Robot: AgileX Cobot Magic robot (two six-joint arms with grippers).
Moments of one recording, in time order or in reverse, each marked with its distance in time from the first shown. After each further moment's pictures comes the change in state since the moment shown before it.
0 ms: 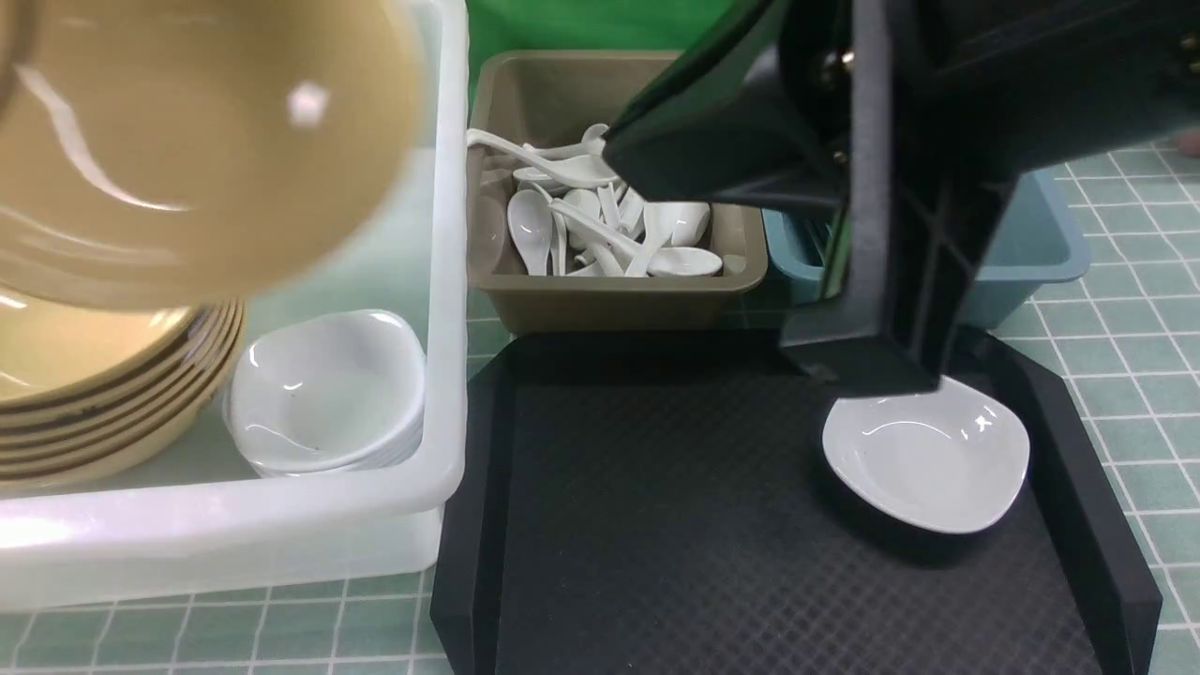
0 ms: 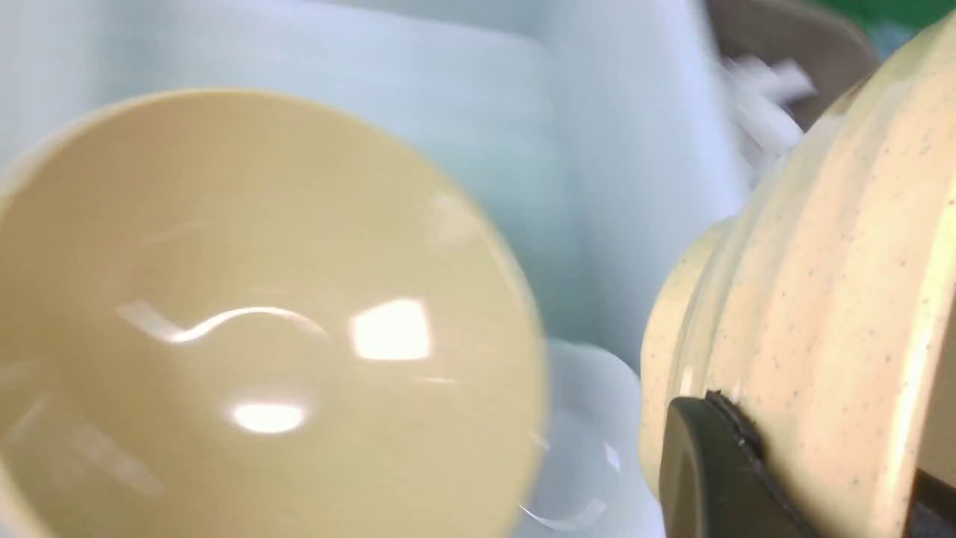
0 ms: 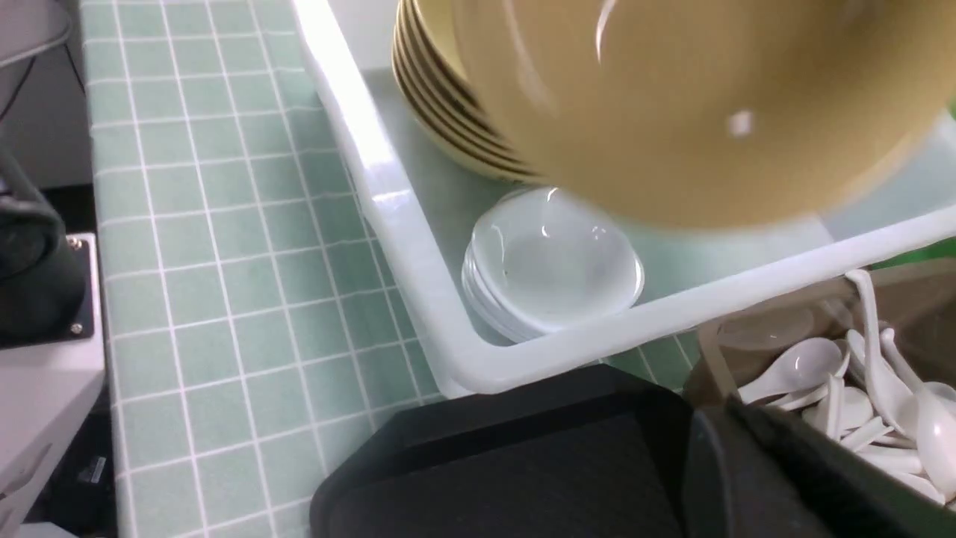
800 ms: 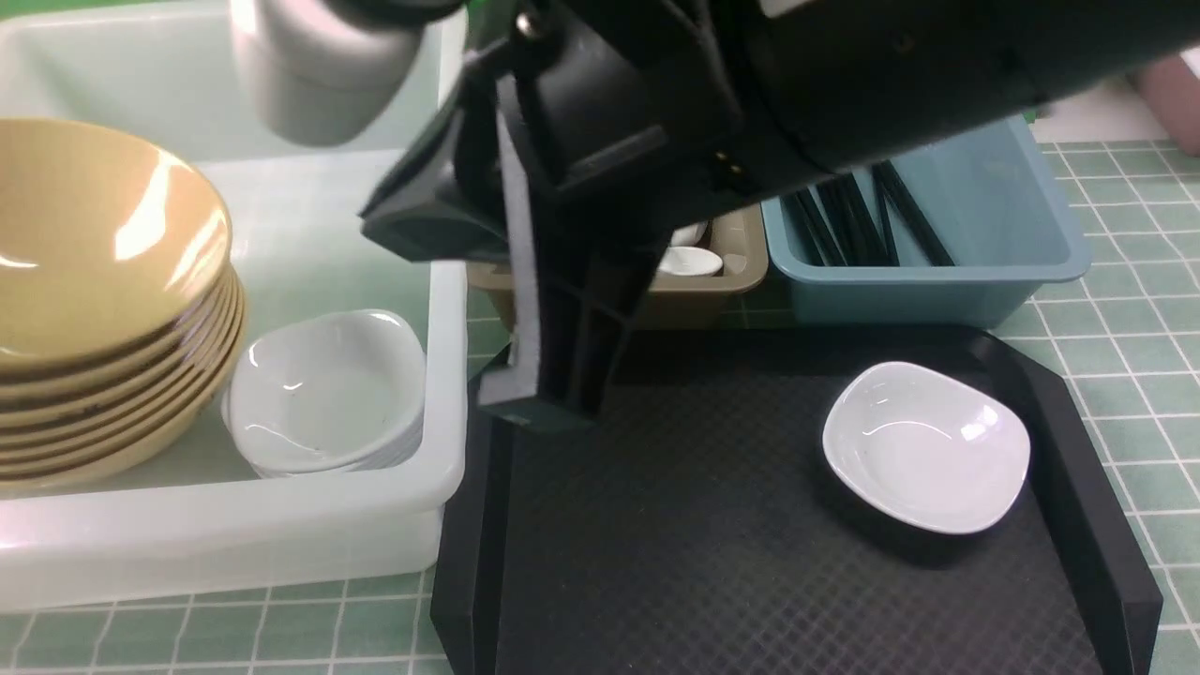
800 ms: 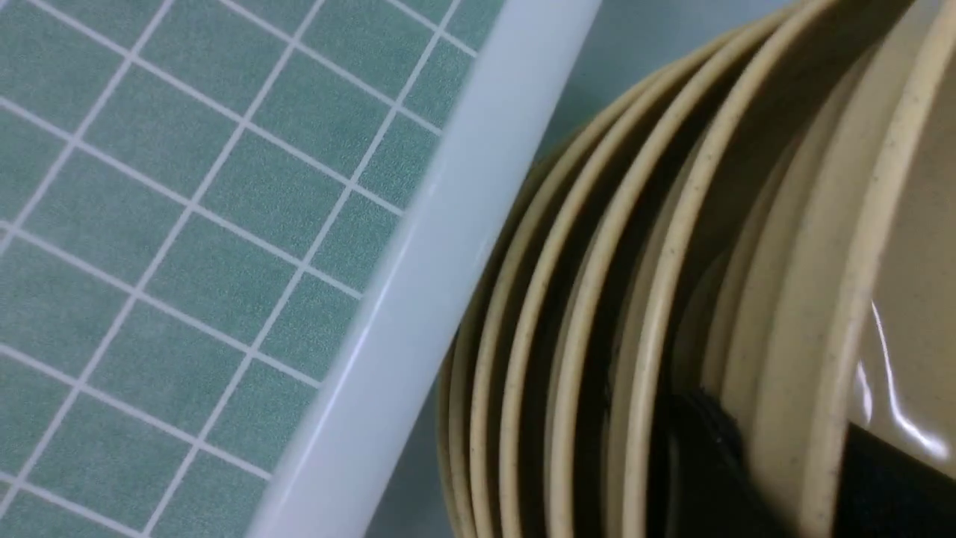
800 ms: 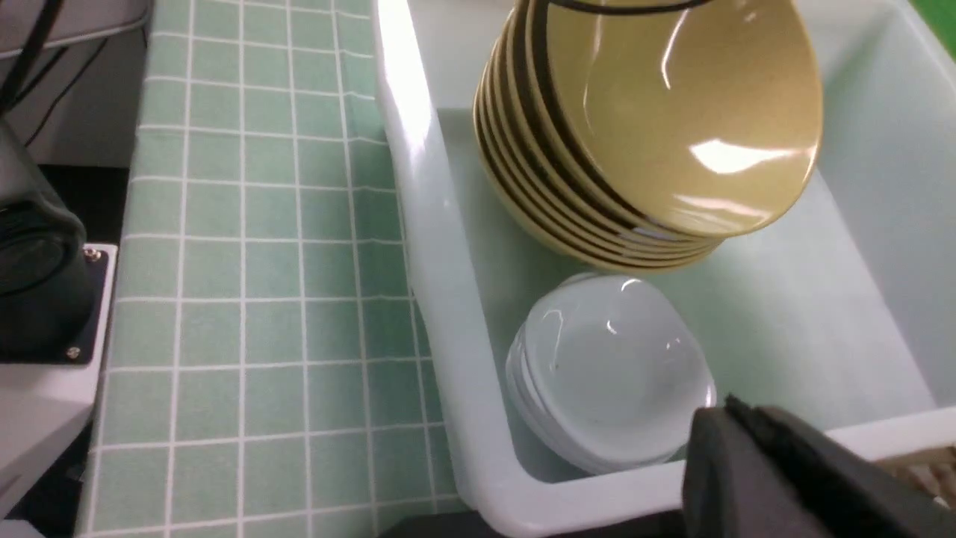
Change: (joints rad) right arm 0.001 0.189 -0.049 0.164 -0.152 -0.257; left arm 0.070 0.326 0.062 0.282 -0.178 -0.173
